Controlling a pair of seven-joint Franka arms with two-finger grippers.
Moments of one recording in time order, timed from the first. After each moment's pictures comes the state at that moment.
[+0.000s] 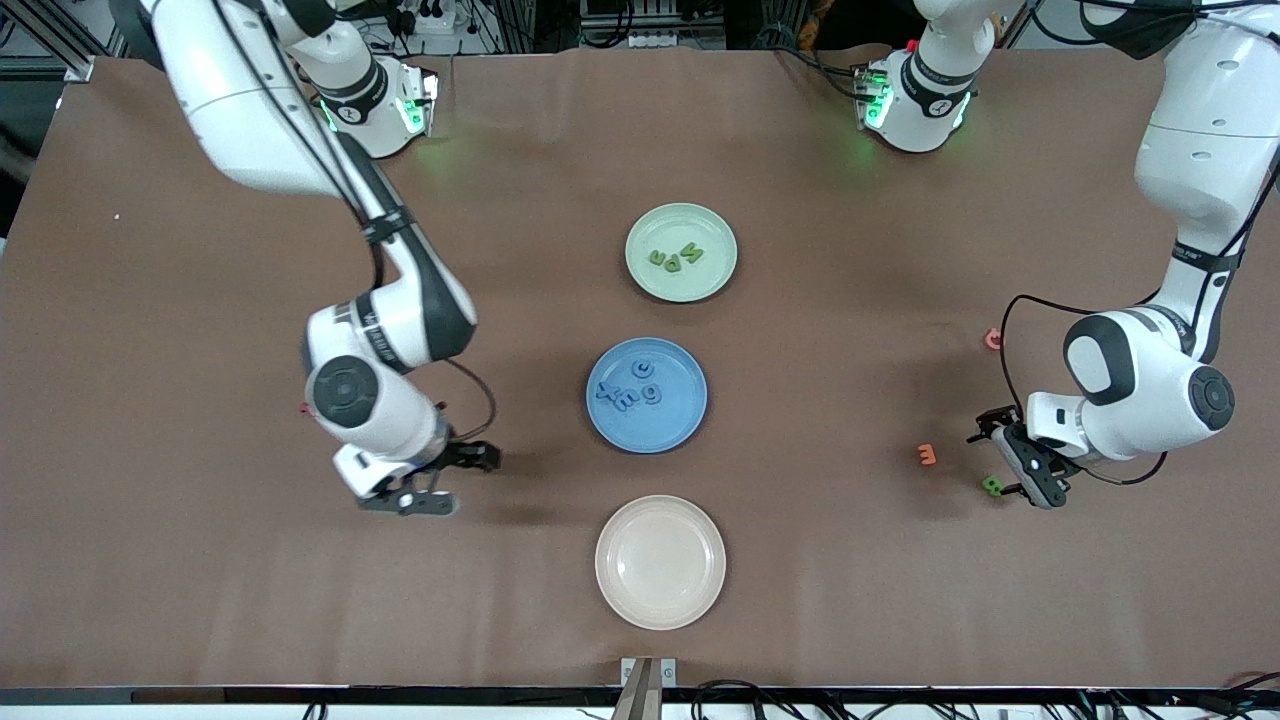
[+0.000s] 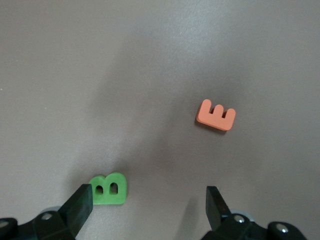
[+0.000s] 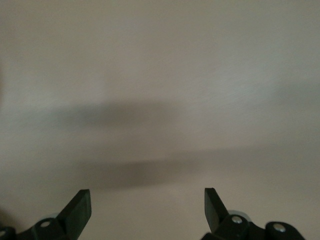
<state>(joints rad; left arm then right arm) 0.30 0.73 -0.25 -1.70 -0.14 2.43 1.28 0.26 0.72 0.07 -1.42 -0.05 2.18 0.42</state>
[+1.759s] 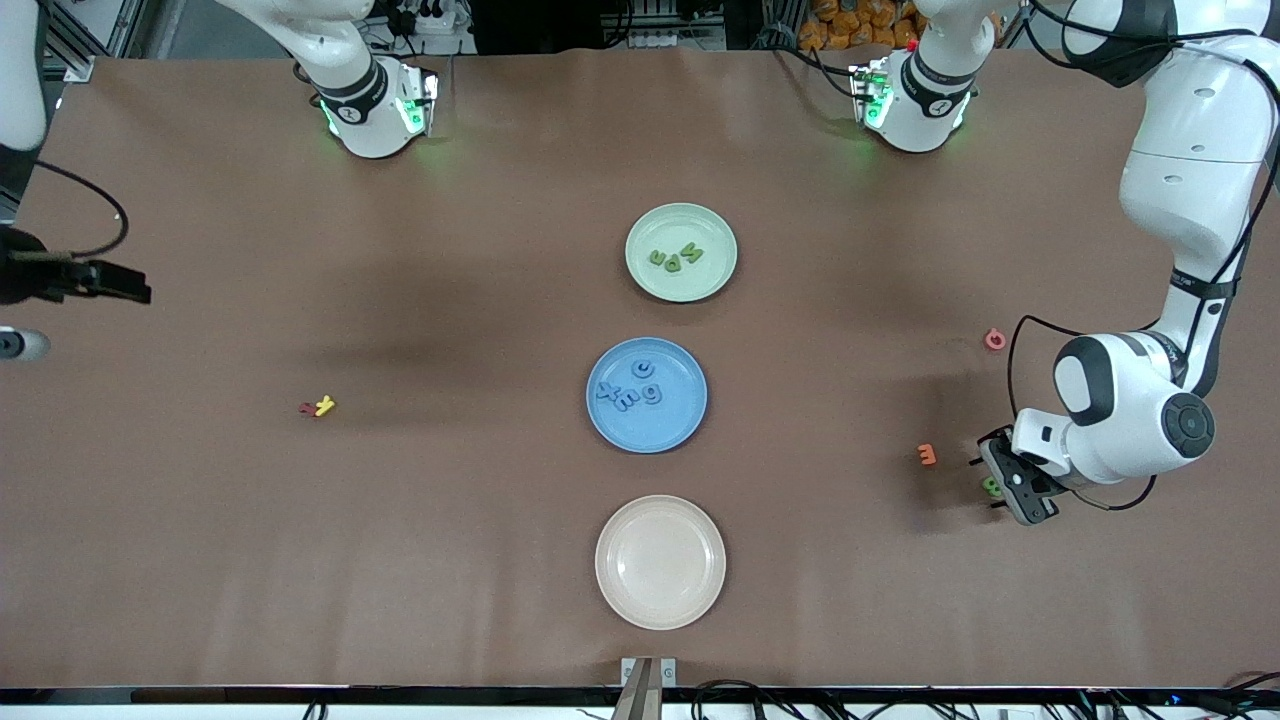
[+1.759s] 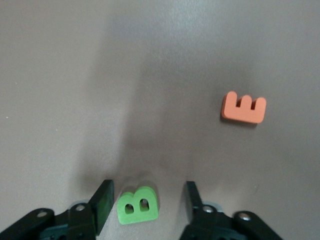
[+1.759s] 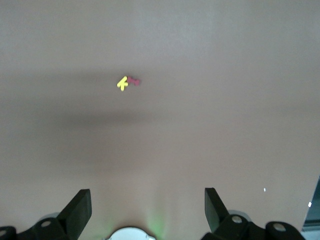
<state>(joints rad) 0.25 0.81 -0.23 -1.57 0.01 2.40 1.31 -0.15 0.15 0.07 -1.49 -0.11 1.42 -0.08</state>
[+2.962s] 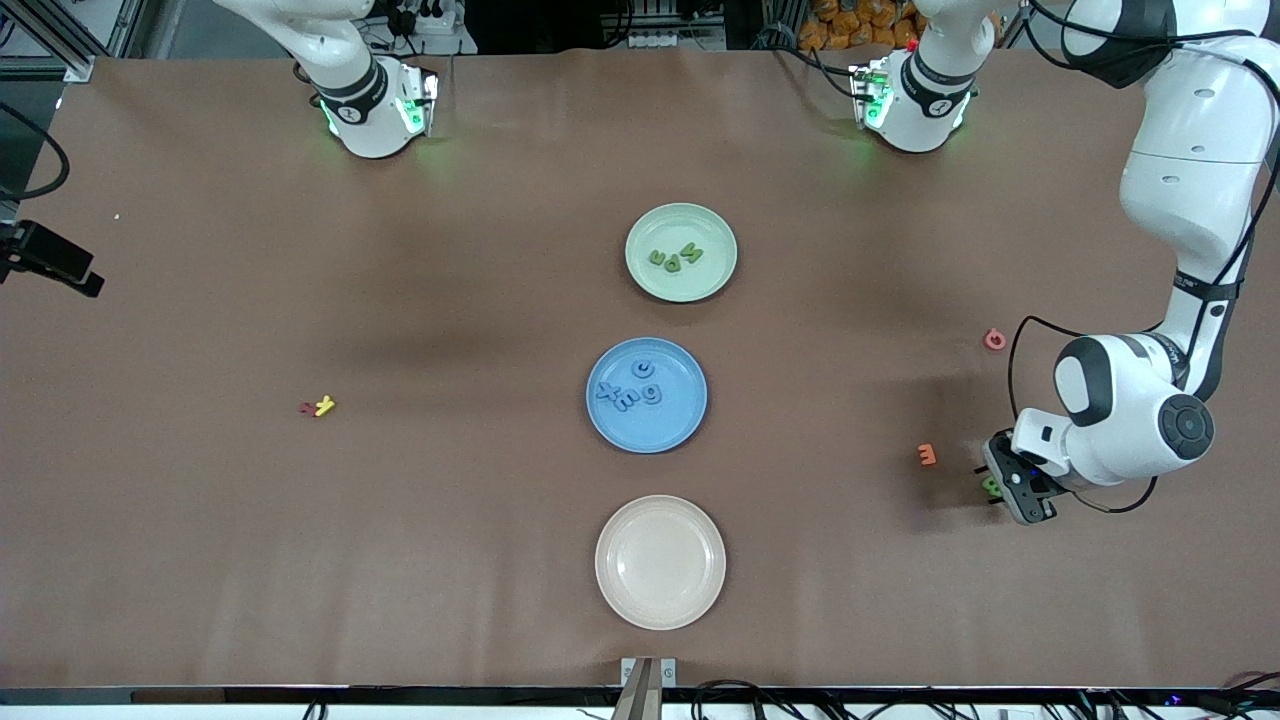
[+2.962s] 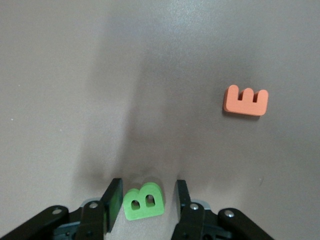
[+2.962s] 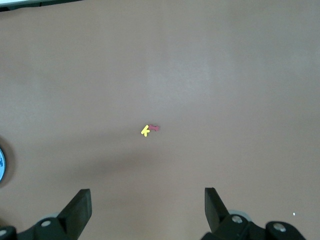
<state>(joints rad) 0.25 0.81 -0.23 -1.56 0.04 2.40 1.33 -0.12 0.08 0.07 -1.40 -0.04 1.51 0.10</state>
